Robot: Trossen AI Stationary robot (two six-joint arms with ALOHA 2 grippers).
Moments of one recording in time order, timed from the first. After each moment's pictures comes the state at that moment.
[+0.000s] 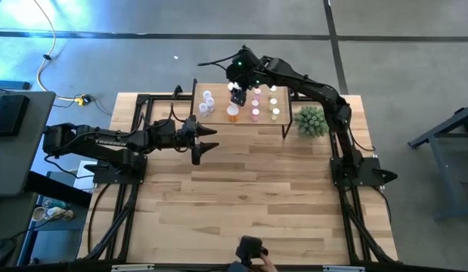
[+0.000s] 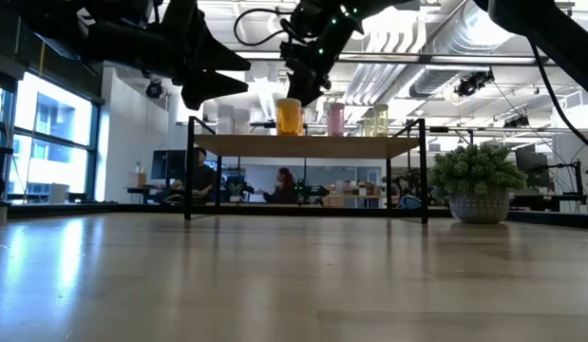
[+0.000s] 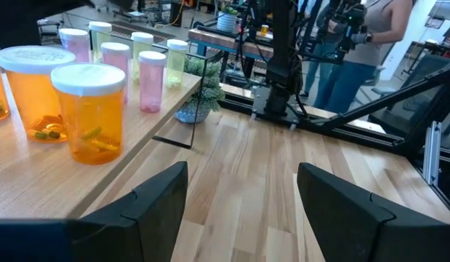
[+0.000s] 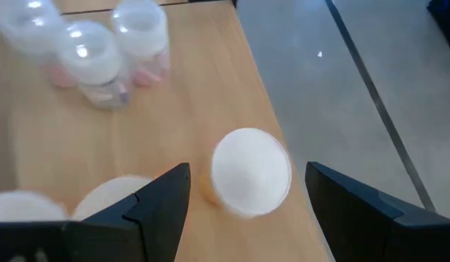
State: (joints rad) left arm 0.32 1.13 0.45 0.51 0.04 -0.18; right arm -0.51 2.12 2.21 -0.94 0.05 -0.30
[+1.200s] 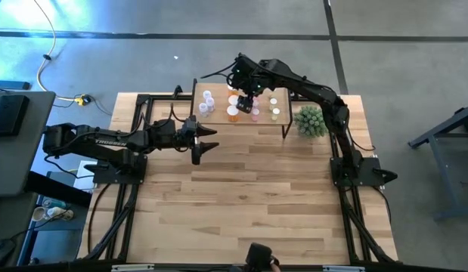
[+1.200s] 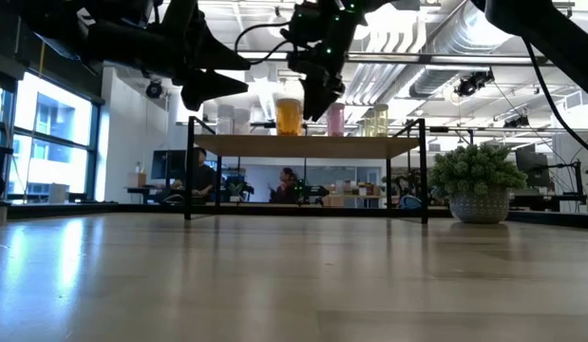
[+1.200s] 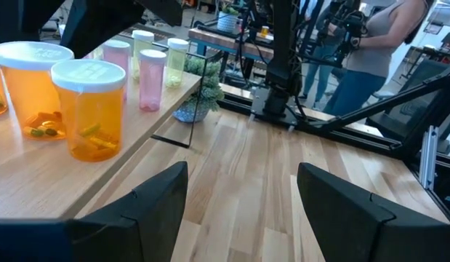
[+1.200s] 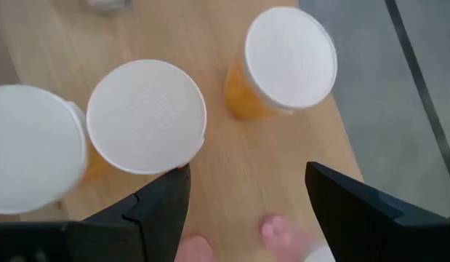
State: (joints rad) left arm 0.32 1.13 0.45 0.51 0.04 -0.21; right arm -0.48 2.13 2.26 -1.22 0.11 -0.20
